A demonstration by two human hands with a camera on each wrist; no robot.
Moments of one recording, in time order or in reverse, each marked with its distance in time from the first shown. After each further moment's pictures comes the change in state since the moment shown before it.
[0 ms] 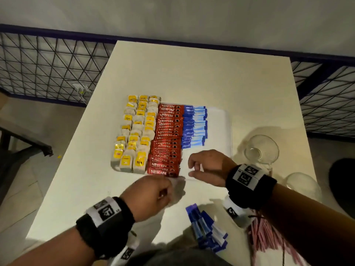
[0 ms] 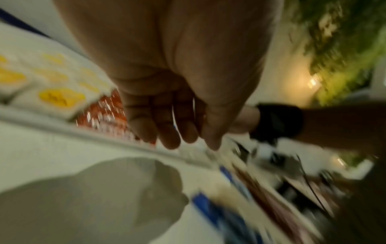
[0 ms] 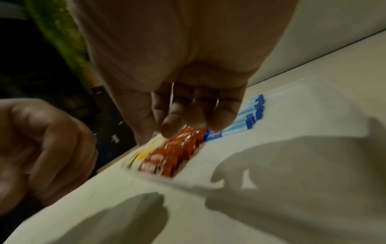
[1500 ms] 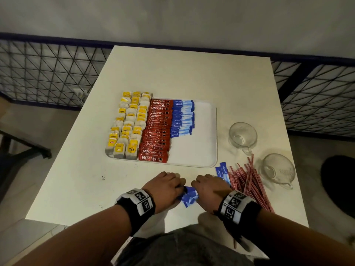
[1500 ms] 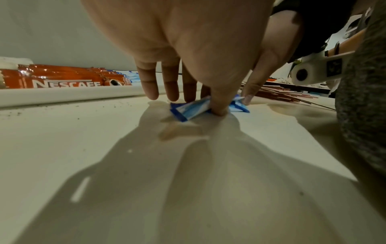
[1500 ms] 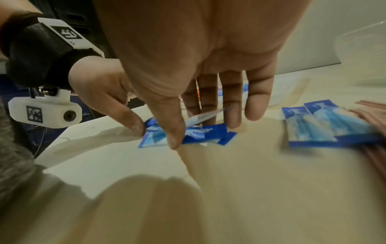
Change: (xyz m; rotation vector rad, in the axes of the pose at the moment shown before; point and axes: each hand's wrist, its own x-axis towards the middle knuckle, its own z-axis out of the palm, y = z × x) left_hand 0.017 0.008 0.095 0.698 -0.147 0.381; right_hand -0.083 -0.002 0.084 -0.401 -0.105 0.129
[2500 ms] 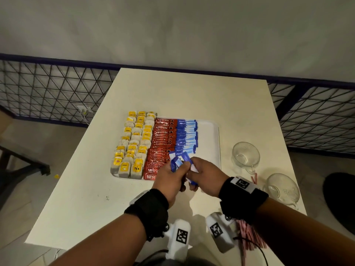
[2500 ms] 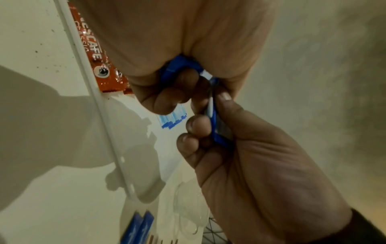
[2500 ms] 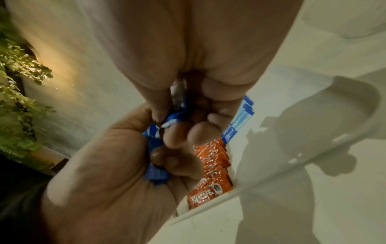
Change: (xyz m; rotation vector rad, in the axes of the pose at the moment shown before) left_hand 0.033 -0.009 -0.077 -1.790 0.649 -0.767; right_hand 0.029 -0.002 -0.086 1.131 0.228 0.020
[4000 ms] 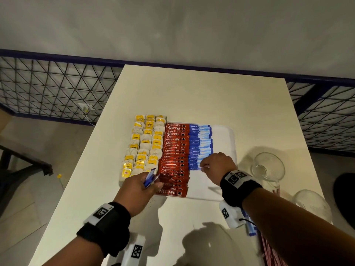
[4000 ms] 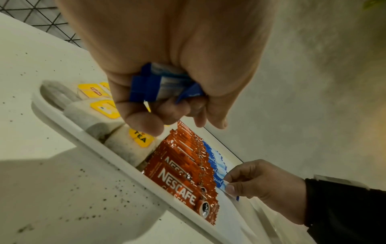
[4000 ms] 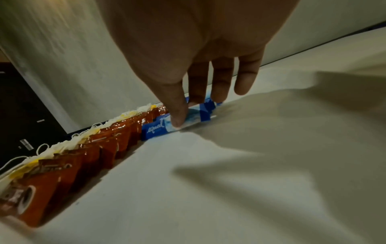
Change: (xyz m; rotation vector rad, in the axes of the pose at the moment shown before) left_hand 0.028 0.018 -0.129 0.849 0.043 0.064; right_hand 0.110 0.047 -0.020 -0.969 0.131 0.108
